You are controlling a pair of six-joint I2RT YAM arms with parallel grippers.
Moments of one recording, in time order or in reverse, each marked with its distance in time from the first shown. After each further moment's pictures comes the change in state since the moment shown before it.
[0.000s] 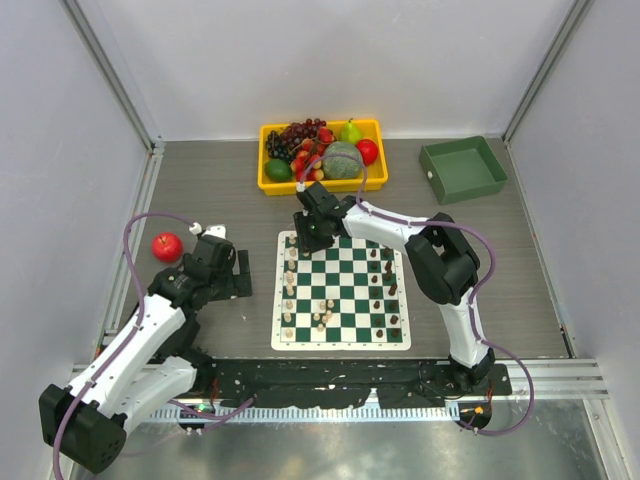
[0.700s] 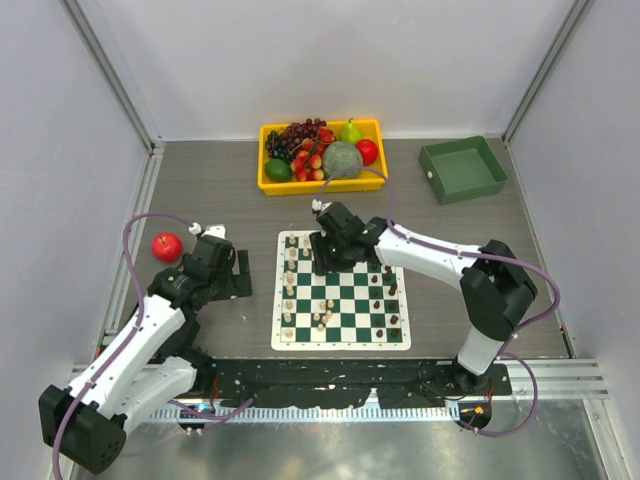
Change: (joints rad) left arm 0.000 -0.003 0.000 -0.001 0.001 -0.004; right arm 0.051 -0.381 -0.333 -0.006 0.054 -0.005
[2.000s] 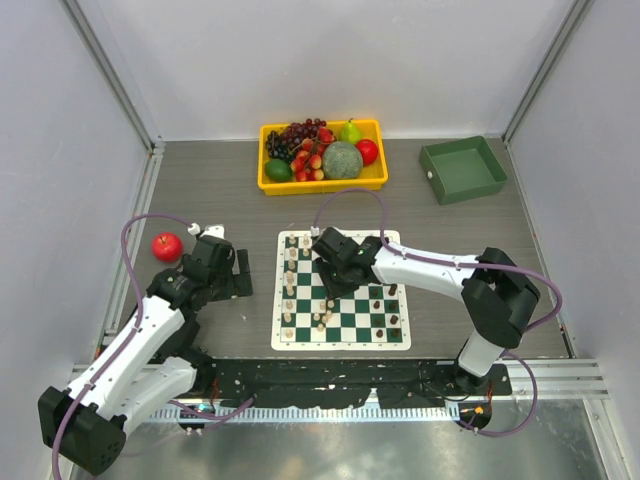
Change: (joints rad) left arm 0.000 -0.008 0.000 0.000 0.006 -0.020; right arm 0.126 -0.039 -0.124 -0.080 0.079 0.037
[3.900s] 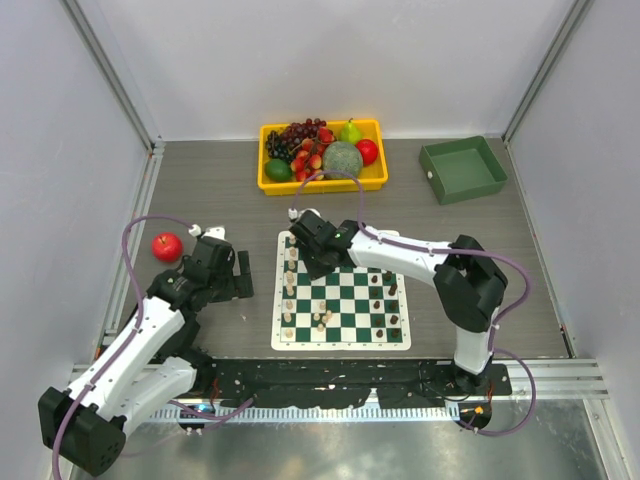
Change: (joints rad) left arm 0.000 -0.002 -0.013 0.006 0.022 0.000; right arm -0.002 0.158 0.233 -0.011 0.052 -0.050
